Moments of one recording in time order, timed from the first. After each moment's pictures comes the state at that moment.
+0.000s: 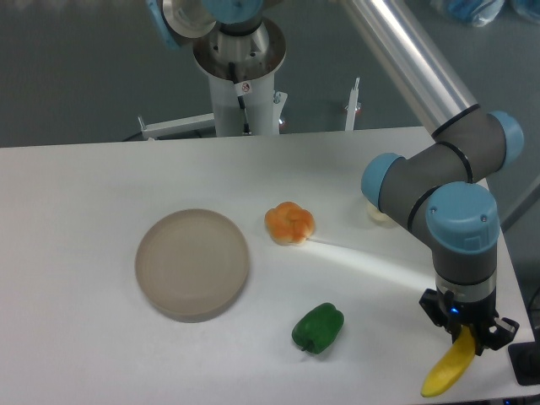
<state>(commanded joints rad) 2.37 -2.34 -1.04 -0.92 1.67 1.20</state>
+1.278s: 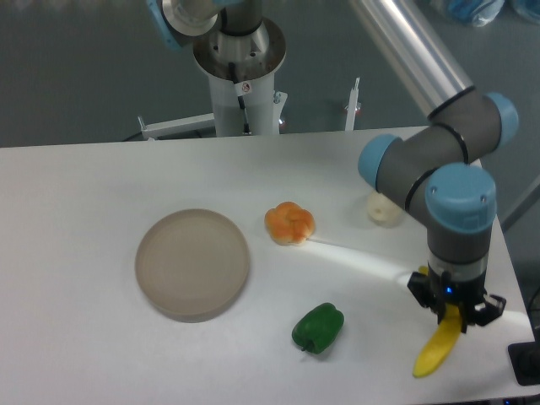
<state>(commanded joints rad) 2.44 -2.15 -1.32 -0.93 1.56 1.15</state>
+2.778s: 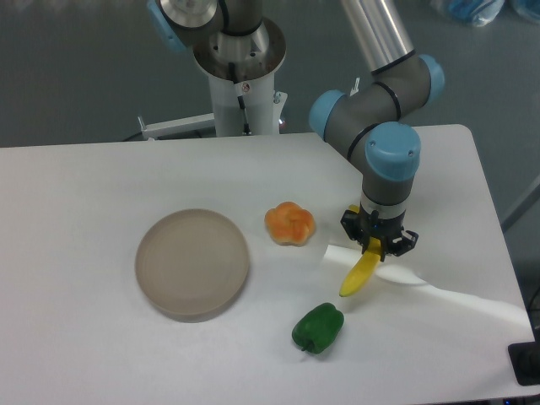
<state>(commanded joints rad) 2.43 -2.03 -1.77 -0.80 1.58 1.04</state>
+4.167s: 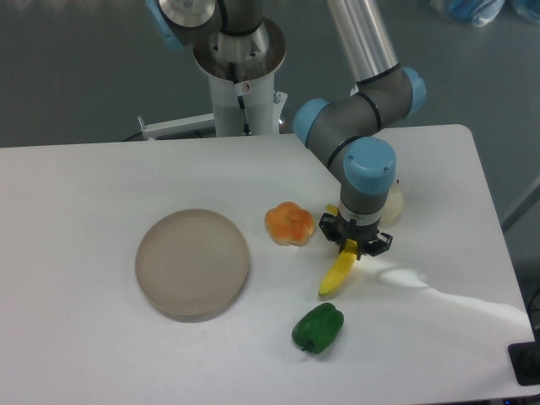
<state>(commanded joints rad) 2.40 -2.06 -1.79 -0.79 1.58 1.01</state>
